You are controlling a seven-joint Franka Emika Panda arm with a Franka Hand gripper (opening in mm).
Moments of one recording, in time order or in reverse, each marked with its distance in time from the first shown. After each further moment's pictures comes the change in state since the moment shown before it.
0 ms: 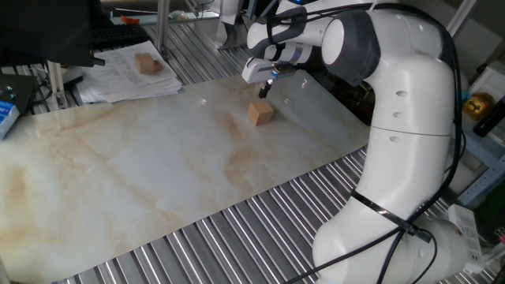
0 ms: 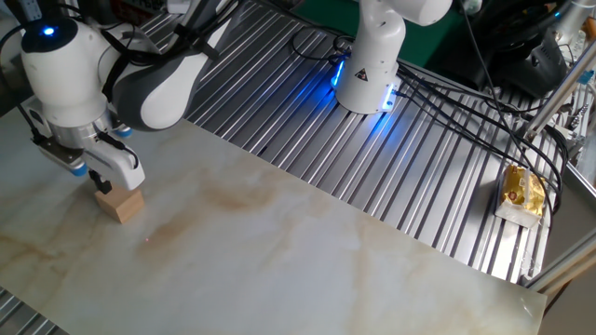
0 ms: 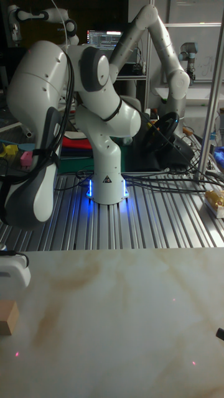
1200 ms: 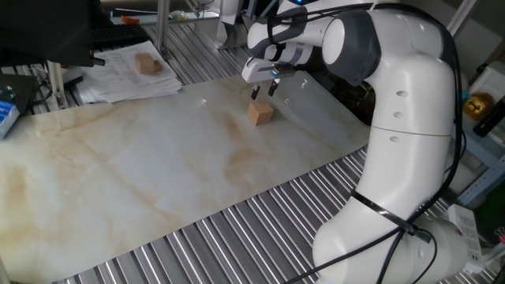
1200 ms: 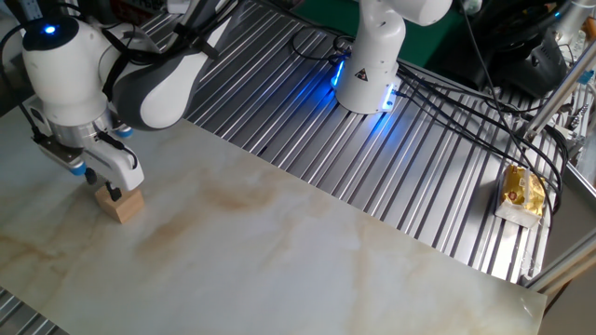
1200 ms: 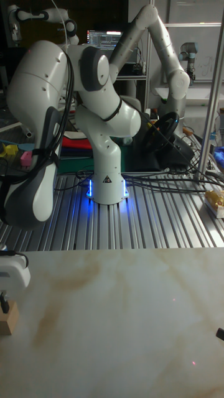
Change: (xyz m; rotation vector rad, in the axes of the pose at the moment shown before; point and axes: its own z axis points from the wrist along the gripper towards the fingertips) arm 0.000 0.000 0.000 -0.003 -0.005 0.011
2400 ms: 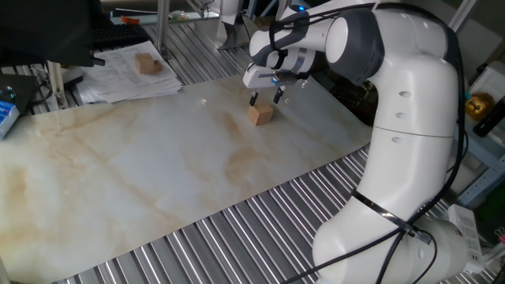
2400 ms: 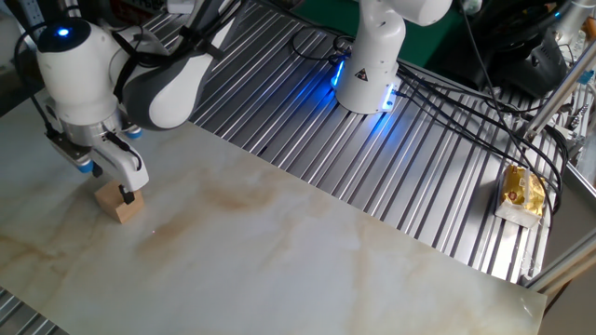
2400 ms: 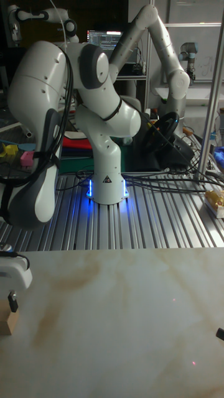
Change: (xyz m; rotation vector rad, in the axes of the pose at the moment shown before) arm 0.018 0.000 0.012 -0.007 -0.002 0.109
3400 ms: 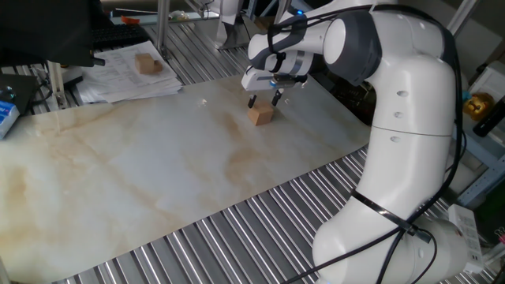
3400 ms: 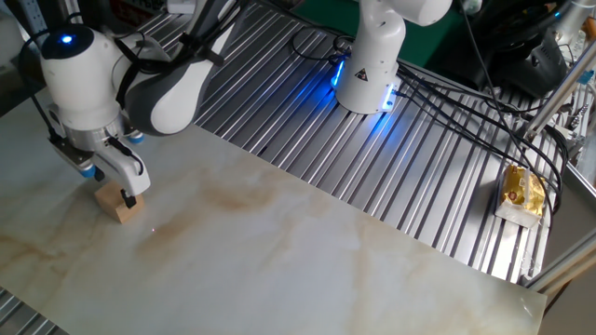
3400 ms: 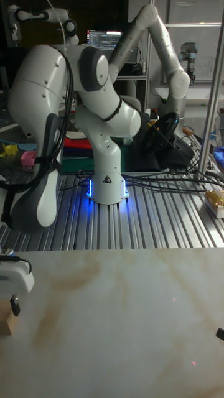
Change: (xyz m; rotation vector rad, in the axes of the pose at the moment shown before) arm 0.001 0.003 0.014 -0.007 -0.005 0.005
